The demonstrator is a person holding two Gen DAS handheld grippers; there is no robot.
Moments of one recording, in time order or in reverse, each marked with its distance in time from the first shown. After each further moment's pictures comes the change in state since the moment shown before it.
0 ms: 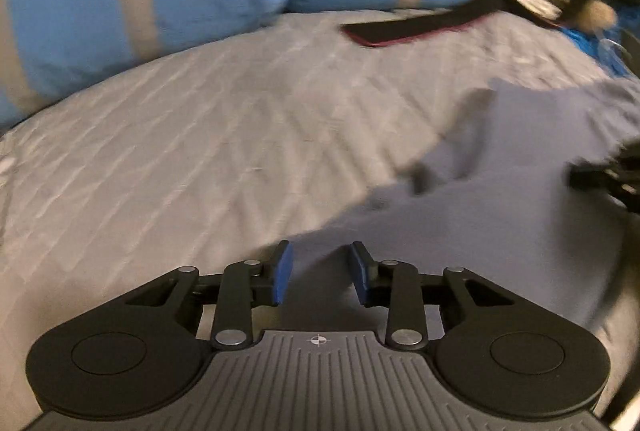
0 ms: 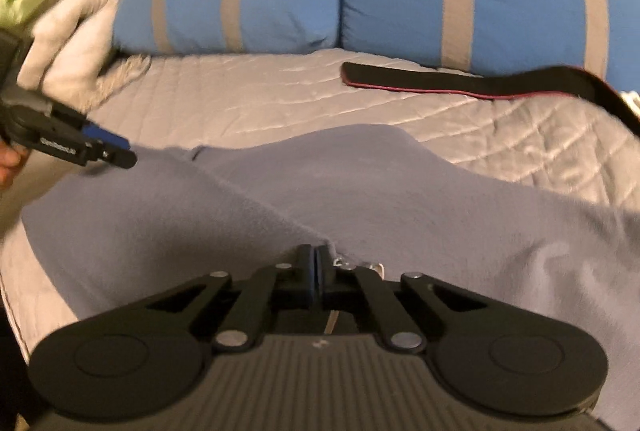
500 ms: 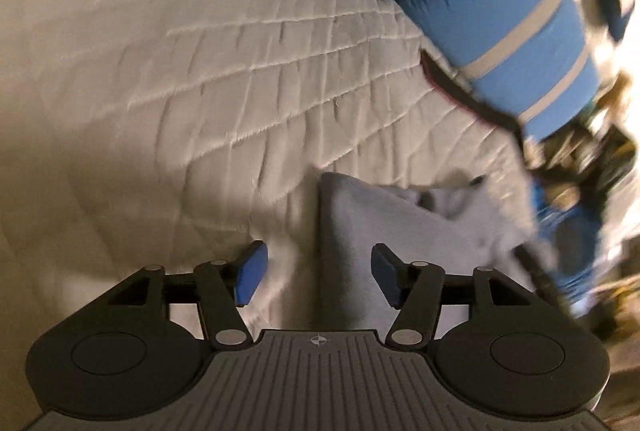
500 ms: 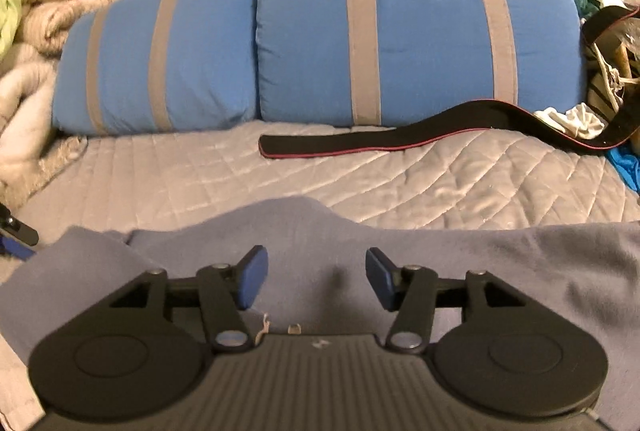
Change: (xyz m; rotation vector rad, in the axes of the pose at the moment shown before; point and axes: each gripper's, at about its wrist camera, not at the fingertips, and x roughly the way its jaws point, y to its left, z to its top) left arm -0.001 0.119 -0.063 -0.715 0.158 -0.533; right arm -0.028 -0.022 0.008 0.125 -0.197 -0.174
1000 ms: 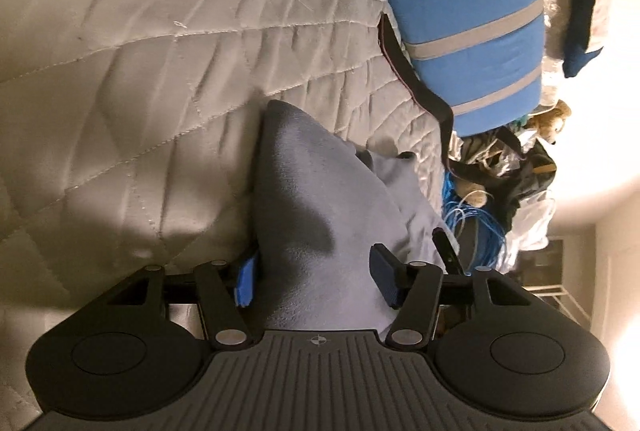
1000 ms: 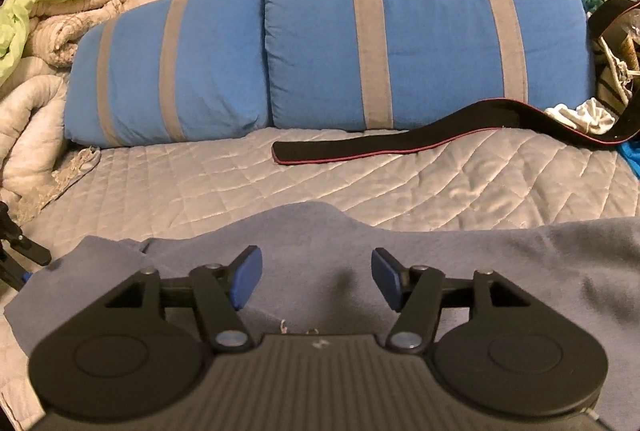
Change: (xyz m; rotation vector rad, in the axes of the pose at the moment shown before) left arm 0.046 0.009 -0.015 -0.111 0.121 -0.227; right arm 0.003 0.000 -0.001 0.015 -0.007 0.047
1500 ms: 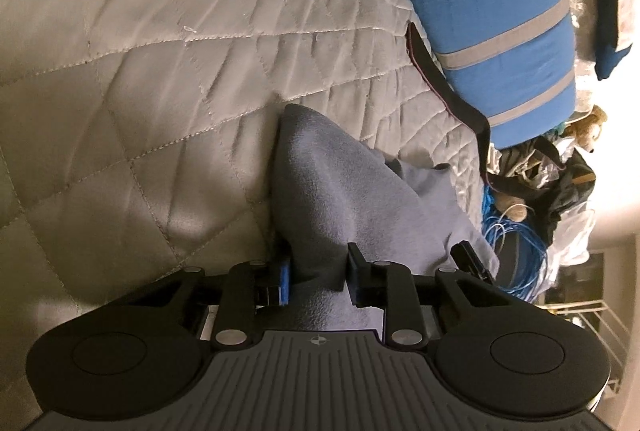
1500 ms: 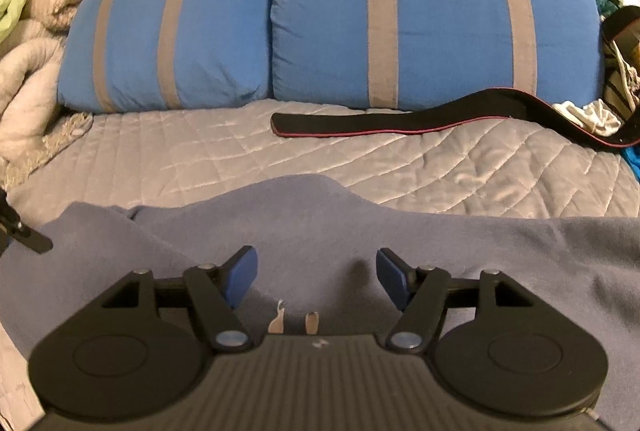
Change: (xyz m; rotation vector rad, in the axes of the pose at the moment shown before) left arm 0.004 -0.011 -0.006 0.016 -0.067 0.126; right arm 0.014 0.013 -0.009 -0.078 0.065 -0.036
